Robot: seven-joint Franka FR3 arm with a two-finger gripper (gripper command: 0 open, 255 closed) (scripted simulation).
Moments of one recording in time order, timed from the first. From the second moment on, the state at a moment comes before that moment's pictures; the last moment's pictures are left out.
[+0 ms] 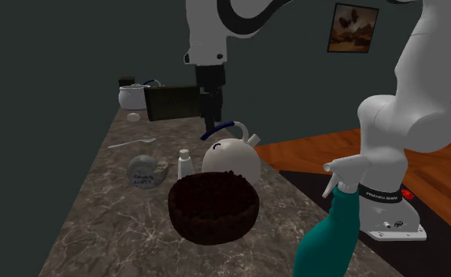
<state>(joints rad) 0.05 -0.17 0.07 -2.16 0.01 1.94 0.11</state>
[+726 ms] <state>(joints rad) 0.09 0.23 0.10 -1.82 -0.08 2.05 0.12</state>
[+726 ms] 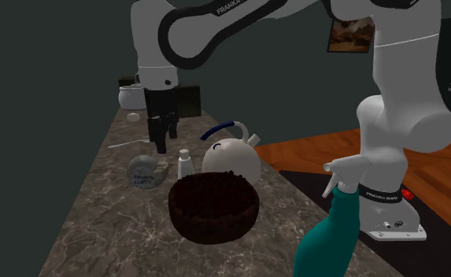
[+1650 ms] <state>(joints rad) 0.13 0.52 0.10 -1.56 -0.15 2.11 0.12</state>
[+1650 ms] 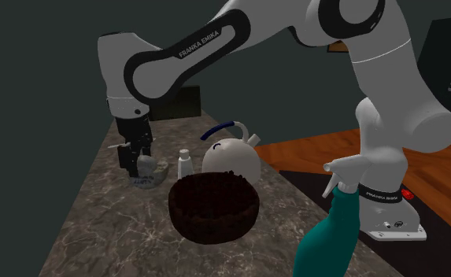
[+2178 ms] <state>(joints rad) 0.13 0.52 0.10 -1.56 -0.15 2.12 0.13</state>
